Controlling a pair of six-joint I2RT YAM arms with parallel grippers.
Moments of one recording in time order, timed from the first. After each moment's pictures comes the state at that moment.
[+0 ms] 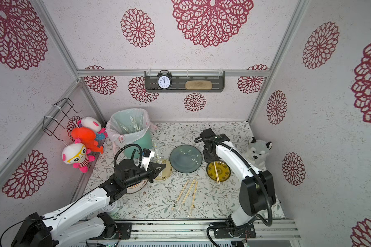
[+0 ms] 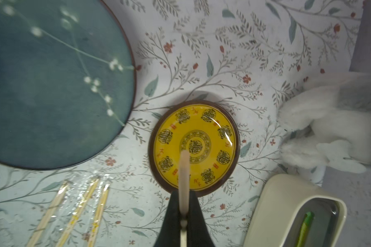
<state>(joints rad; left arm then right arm) -0.67 1.03 0.54 0.25 0.35 -0.35 0.40 1.63 1.38 -1.11 0.29 0.22</state>
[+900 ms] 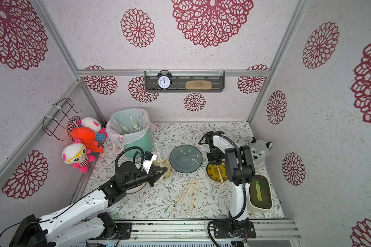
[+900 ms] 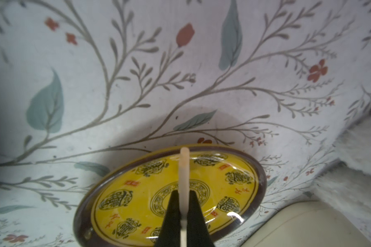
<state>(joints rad) -0.72 1.02 0.54 0.21 0.33 -0.34 0.25 2.05 1.55 -1.16 0.21 0.10</state>
